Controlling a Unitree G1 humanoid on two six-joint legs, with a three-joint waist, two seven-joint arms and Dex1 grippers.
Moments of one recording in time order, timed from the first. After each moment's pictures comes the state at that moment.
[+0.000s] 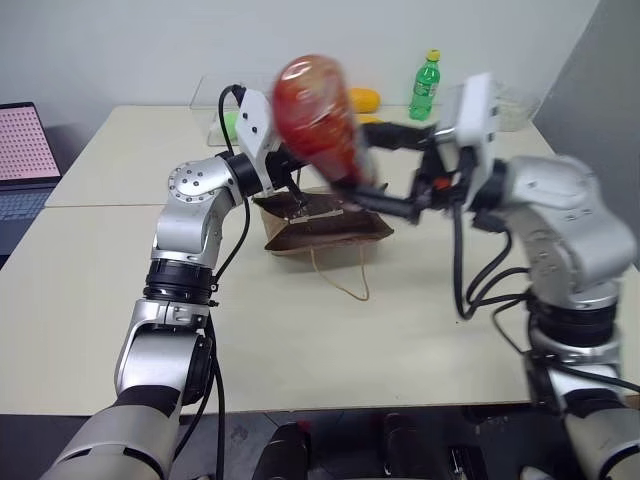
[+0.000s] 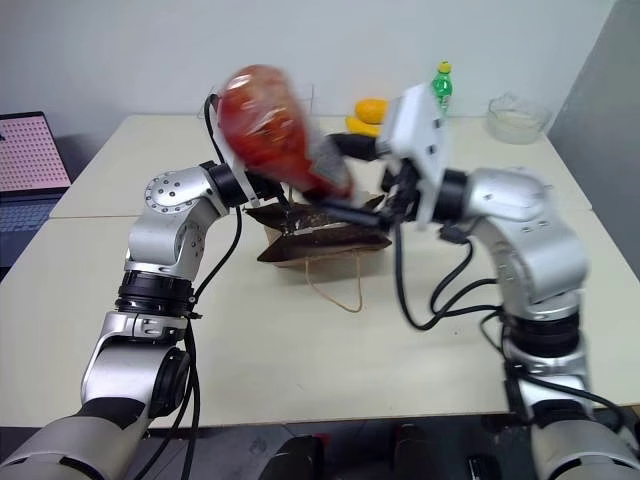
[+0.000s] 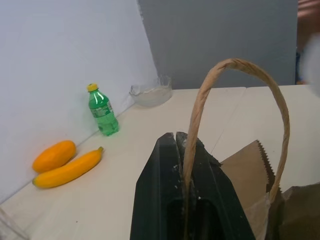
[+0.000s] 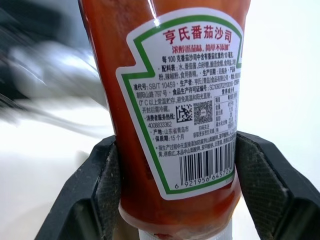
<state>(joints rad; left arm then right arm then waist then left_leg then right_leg) -0.93 0.43 0.01 0.37 -0.26 0.13 -0.90 -0.81 -0.63 -0.05 -0.32 0.27 0.58 0.89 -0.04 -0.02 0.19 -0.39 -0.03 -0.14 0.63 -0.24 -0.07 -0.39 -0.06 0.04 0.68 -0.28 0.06</state>
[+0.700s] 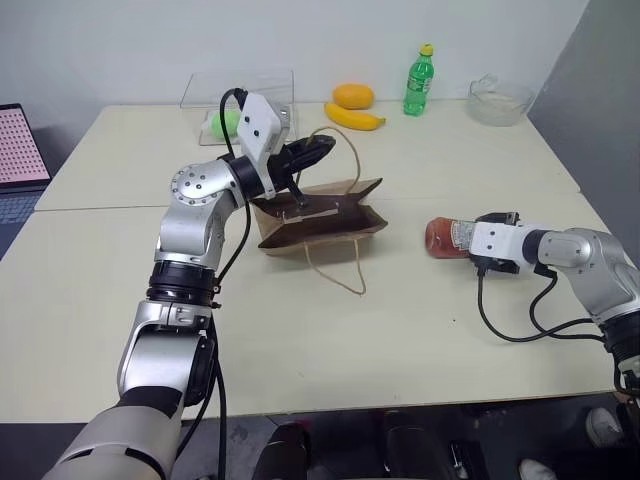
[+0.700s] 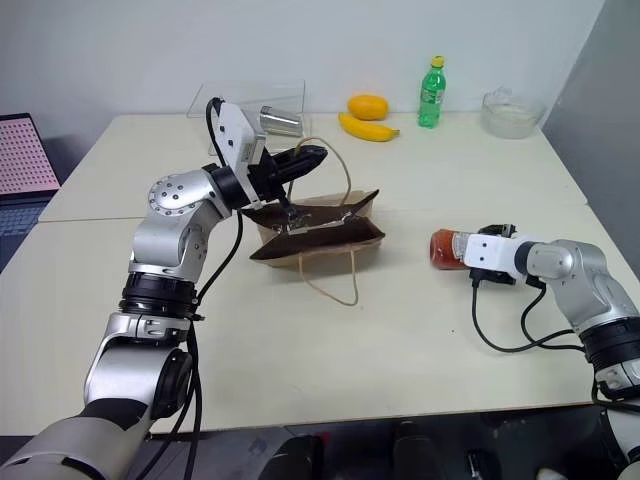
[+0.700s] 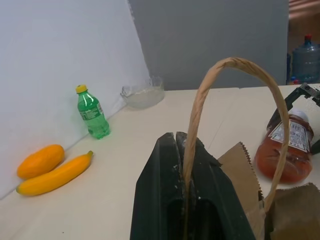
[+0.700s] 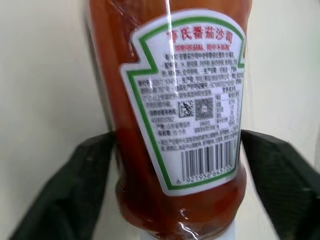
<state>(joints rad) -0.93 0.41 0.01 0.39 -0.26 0.10 -0.91 -0.63 -0.90 0.29 0.35 -0.33 -0.06 0.81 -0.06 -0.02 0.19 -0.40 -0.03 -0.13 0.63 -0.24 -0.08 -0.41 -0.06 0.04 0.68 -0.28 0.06</state>
